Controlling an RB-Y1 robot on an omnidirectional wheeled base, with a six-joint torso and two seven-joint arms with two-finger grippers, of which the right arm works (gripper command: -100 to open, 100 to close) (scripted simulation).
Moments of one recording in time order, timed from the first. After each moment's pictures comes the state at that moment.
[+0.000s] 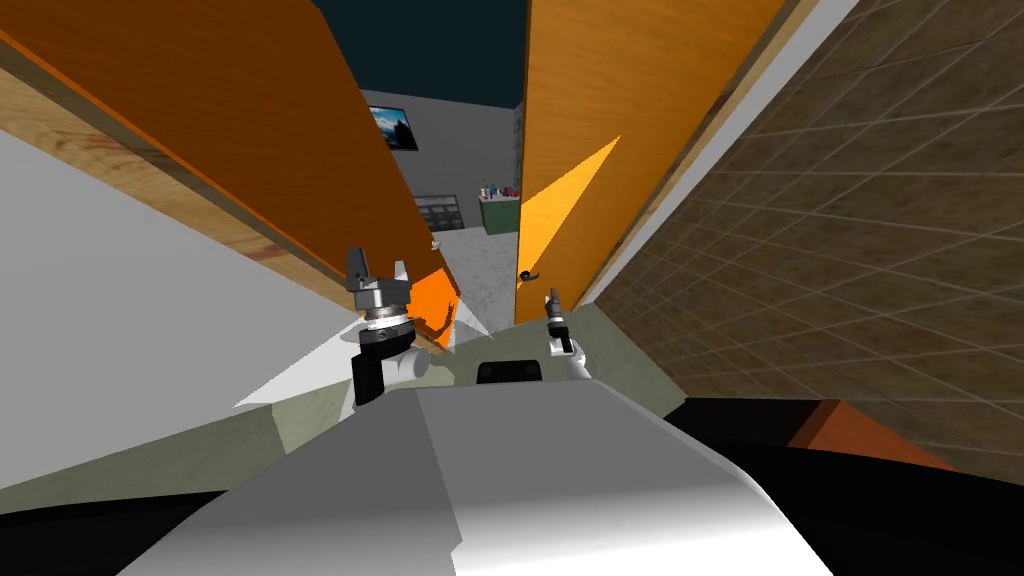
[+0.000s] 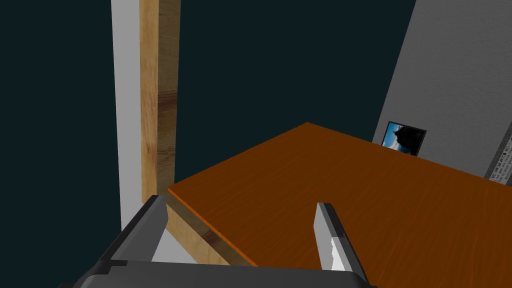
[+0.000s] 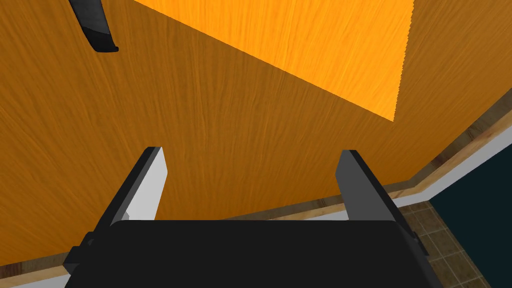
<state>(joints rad) -0.03 -0.09 0.04 -1.04 -0.07 -0.77 -0.01</state>
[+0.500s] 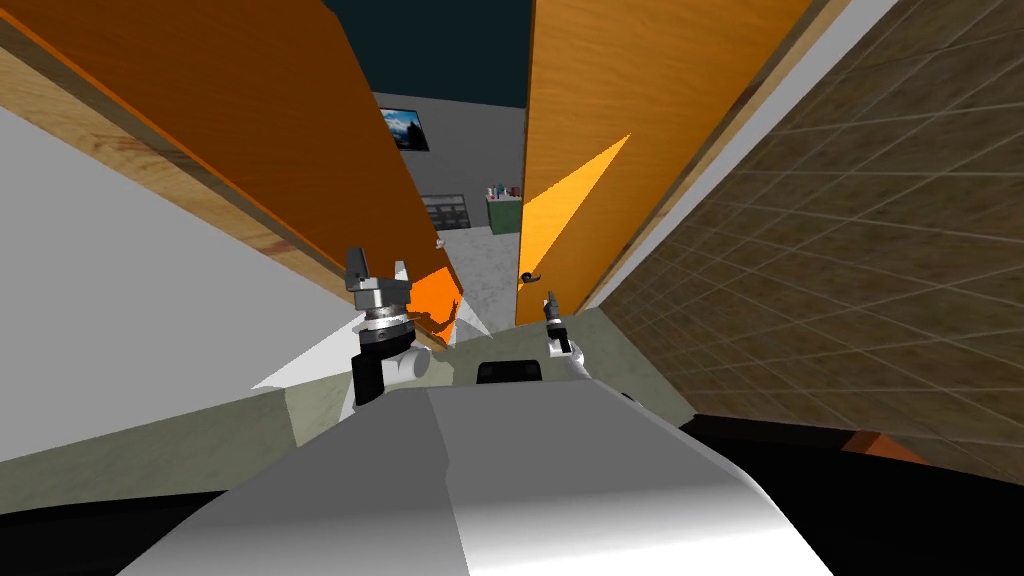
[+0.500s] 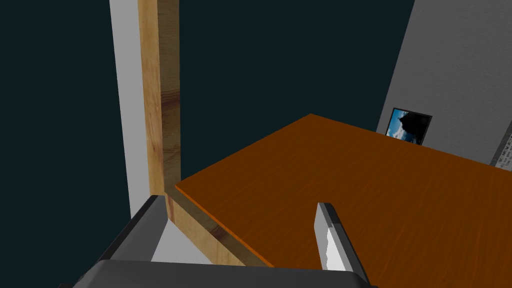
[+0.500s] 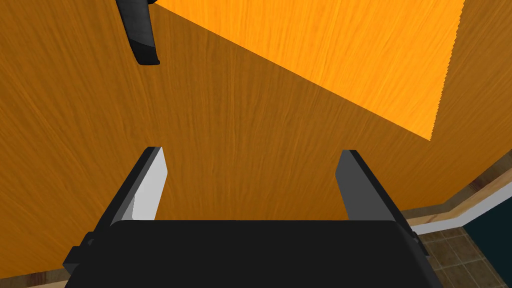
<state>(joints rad) -0.08 -0.09 0.04 -0.91 -0.07 -0.79 -0.02</state>
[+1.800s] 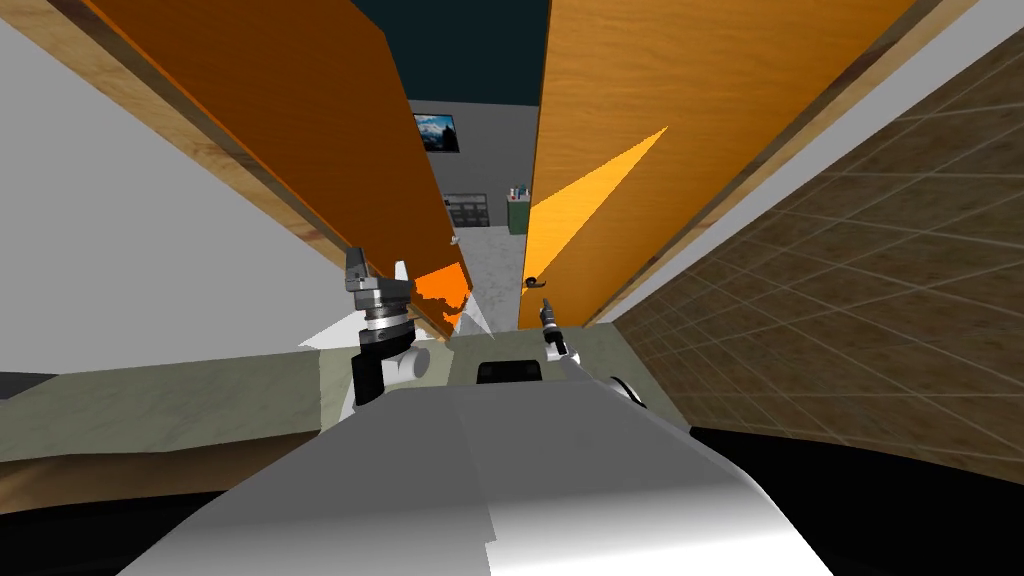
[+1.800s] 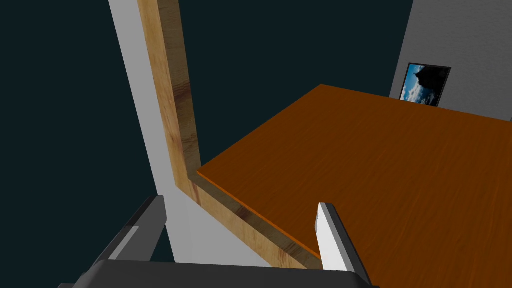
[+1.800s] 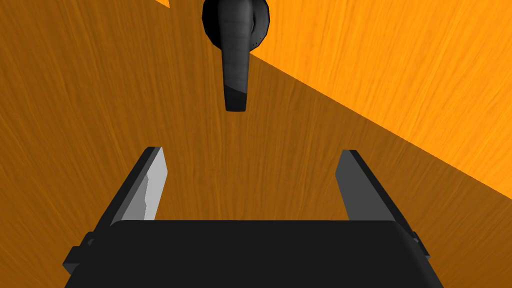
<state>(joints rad) -0.20 -0.07 0.03 -0.59 -0.06 -0.82 -0.04</state>
